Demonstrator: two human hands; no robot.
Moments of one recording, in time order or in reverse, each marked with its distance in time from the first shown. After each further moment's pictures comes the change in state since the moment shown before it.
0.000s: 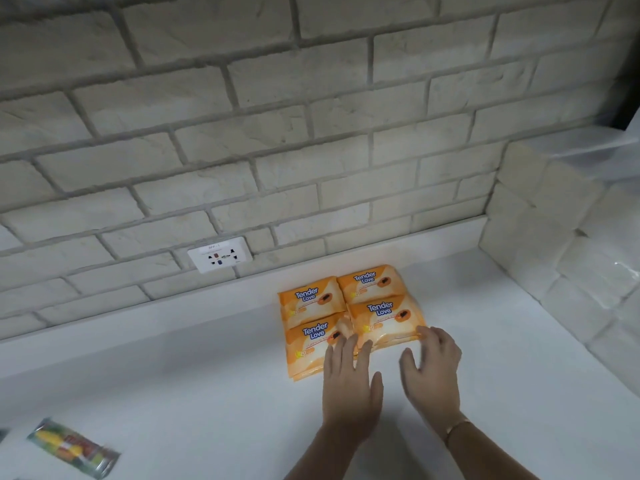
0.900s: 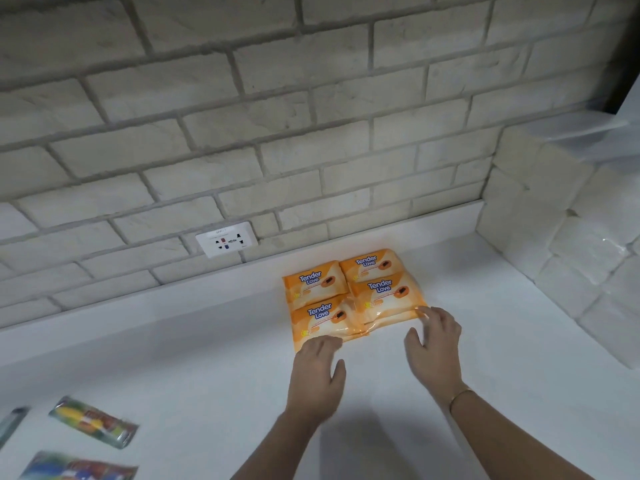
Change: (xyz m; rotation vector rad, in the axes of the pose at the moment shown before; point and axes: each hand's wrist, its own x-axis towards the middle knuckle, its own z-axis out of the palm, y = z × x) left_hand -0.026 -0.062 -0.040 -0.164 -0.013 -0.033; right_hand 0.001 0.004 -0.005 0.035 0.033 -0.105
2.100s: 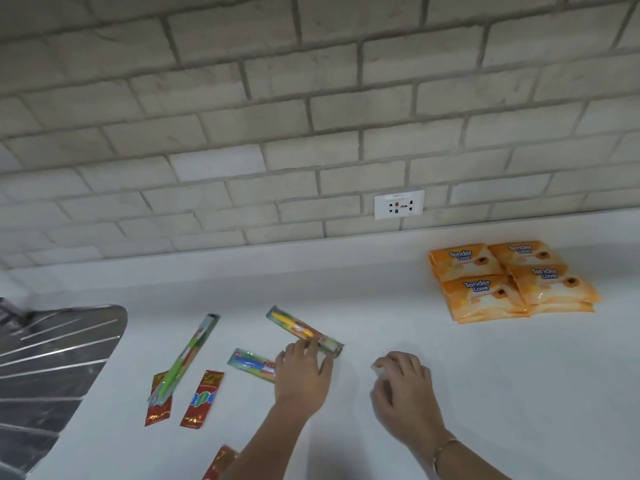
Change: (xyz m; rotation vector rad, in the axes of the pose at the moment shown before) left_hand -0.159 -0.246 -0.176 0.385 -0.028 -0.379; right_hand -0.253 -0.209 0.182 -0.181 -0.393 -0.460
